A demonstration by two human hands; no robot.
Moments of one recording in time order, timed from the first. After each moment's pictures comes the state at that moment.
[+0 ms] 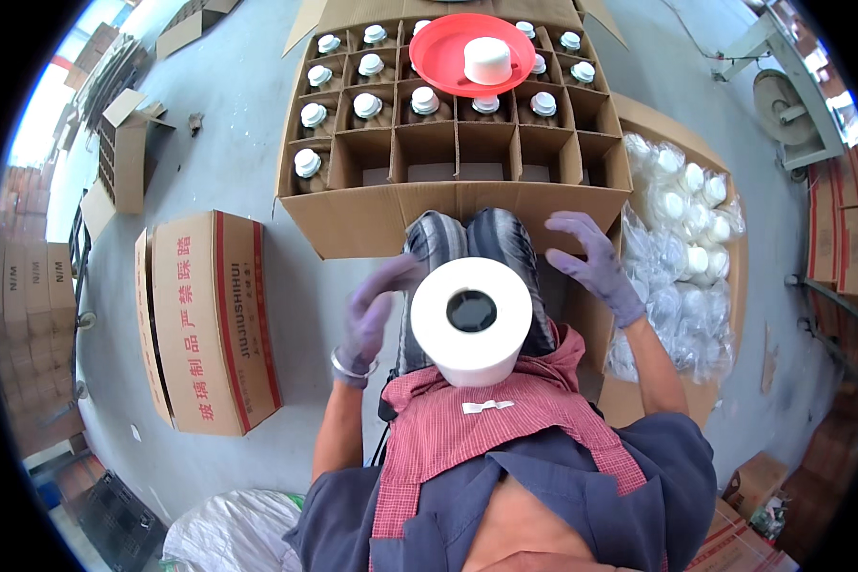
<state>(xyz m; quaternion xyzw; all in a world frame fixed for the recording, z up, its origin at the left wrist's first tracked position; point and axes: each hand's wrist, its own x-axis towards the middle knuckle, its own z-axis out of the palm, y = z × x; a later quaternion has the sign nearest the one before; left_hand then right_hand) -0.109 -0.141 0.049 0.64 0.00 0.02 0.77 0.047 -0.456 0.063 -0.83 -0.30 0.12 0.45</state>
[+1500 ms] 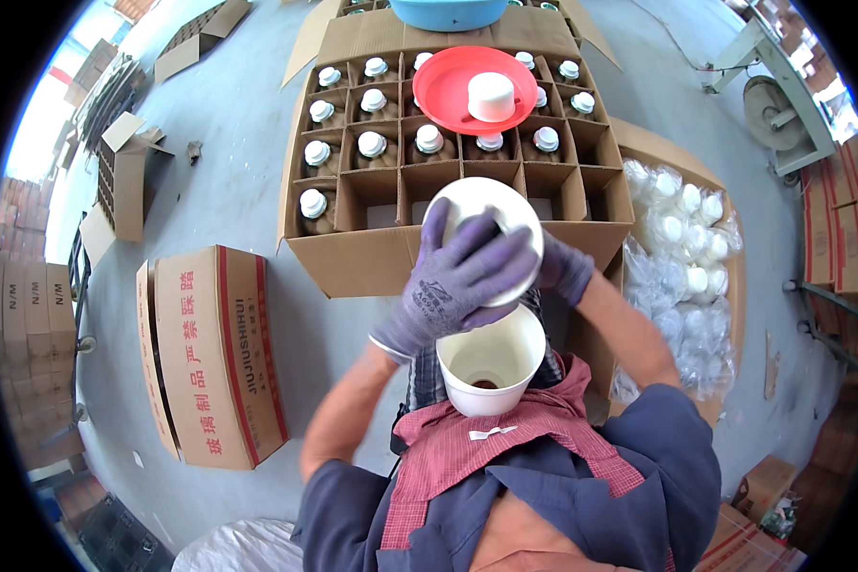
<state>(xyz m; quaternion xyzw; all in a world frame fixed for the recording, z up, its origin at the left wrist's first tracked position) 0.004 -0.172 0.100 0.90 -0.34 0.23 0.17 0.108 -0.357 0.036 -0.53 -0.40 0.37 0.65</state>
